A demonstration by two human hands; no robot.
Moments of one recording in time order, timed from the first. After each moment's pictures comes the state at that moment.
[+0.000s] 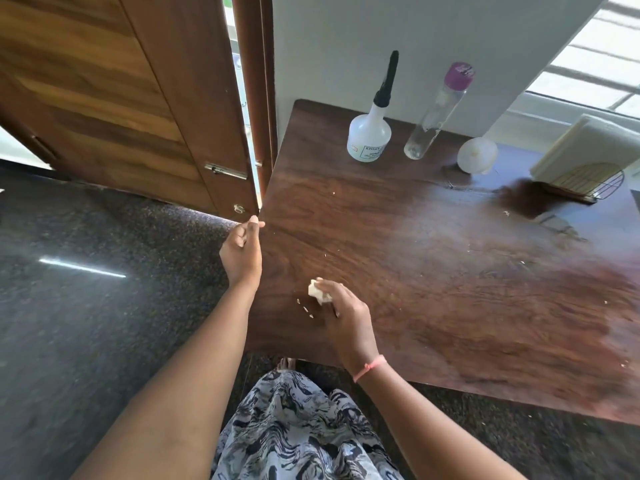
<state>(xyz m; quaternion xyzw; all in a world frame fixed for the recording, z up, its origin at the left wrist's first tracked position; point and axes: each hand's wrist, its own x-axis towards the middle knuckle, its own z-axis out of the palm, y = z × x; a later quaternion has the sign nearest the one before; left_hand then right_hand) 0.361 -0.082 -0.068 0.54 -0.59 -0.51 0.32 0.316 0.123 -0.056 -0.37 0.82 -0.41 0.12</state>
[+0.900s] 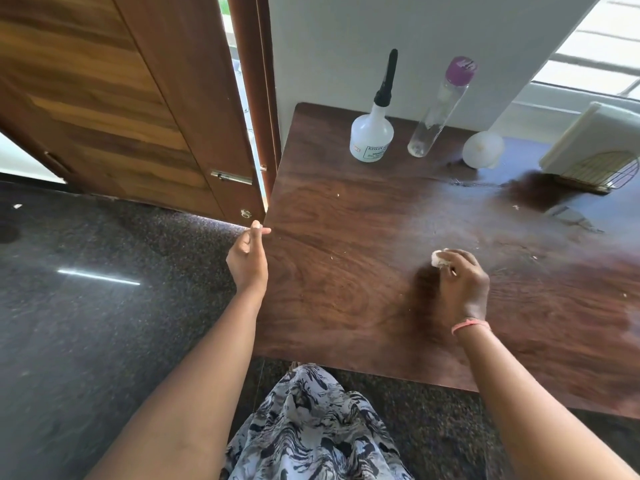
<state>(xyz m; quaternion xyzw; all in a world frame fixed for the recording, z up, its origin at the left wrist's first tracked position) 0.362 -0.080 -0.064 0.54 -0.57 -0.53 0.32 0.166 0.198 -0.050 -0.23 0.91 -0.34 -0.07</state>
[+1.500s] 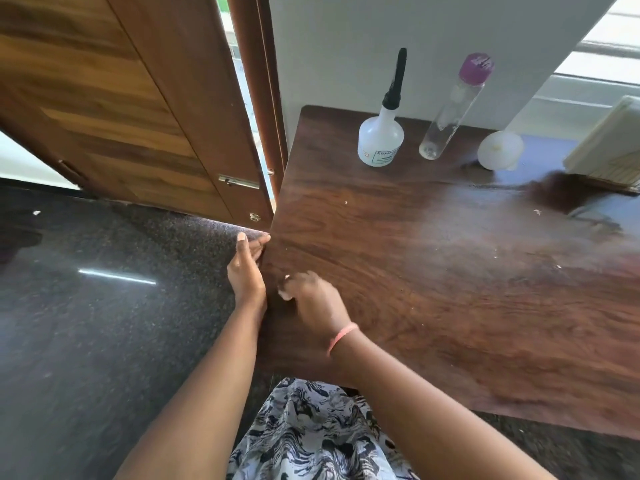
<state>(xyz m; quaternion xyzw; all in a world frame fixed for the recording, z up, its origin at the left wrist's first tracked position) 0.359 -0.094 -0.069 0.52 -0.42 -0.66 0.34 0.308 0.030 -0.048 -0.55 0.78 -0.24 0.17</state>
